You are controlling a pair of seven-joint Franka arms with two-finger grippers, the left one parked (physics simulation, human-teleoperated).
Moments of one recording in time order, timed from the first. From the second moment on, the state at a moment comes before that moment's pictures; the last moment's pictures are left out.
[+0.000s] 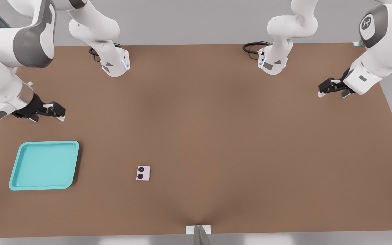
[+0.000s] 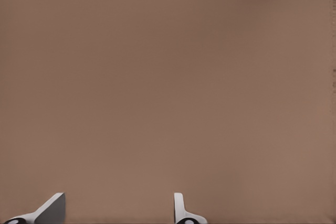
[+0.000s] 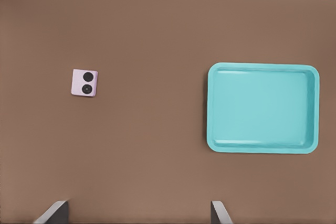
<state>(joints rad) -0.03 0.16 0.09 -1.29 -0.04 1.46 0.00</state>
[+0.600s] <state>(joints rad) 0.20 0.90 0.10 -1.28 -0.06 2.10 0.18</state>
